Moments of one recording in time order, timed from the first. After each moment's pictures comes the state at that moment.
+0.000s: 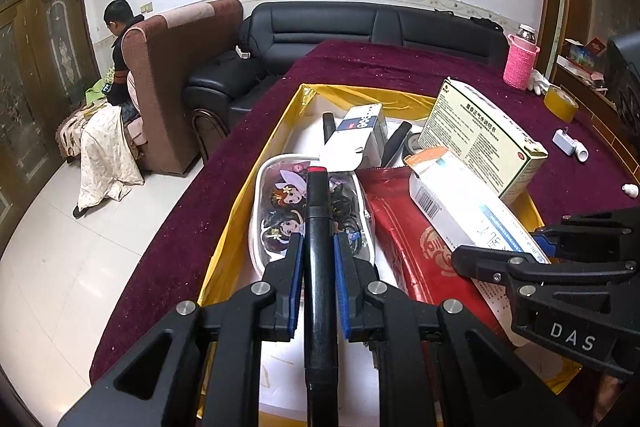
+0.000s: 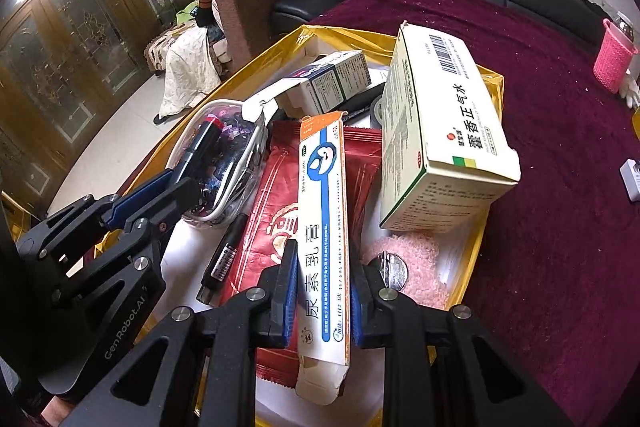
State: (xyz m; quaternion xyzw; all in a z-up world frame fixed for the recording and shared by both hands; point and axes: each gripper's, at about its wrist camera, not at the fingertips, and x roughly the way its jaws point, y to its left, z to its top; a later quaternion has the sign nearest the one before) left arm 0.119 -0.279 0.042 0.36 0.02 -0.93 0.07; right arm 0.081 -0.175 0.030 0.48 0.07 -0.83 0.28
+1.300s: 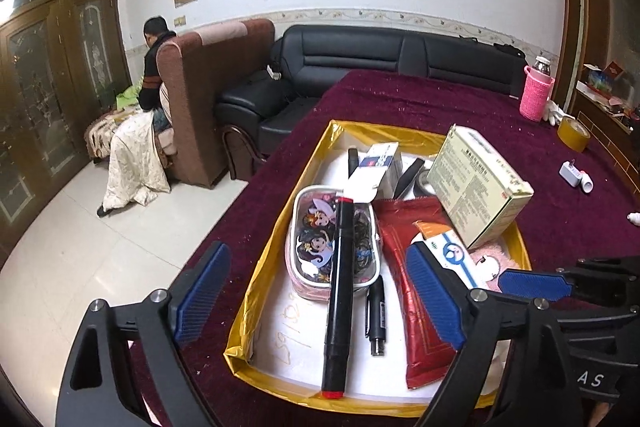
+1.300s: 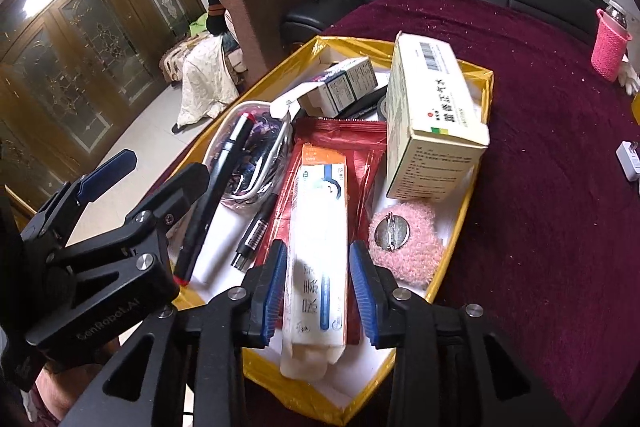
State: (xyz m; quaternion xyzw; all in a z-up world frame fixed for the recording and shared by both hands) left arm 0.152 -0.273 0.083 0.32 0.03 -0.94 0.13; right arm 0.110 -0.148 0.052 0.47 0.04 -0.83 0.31
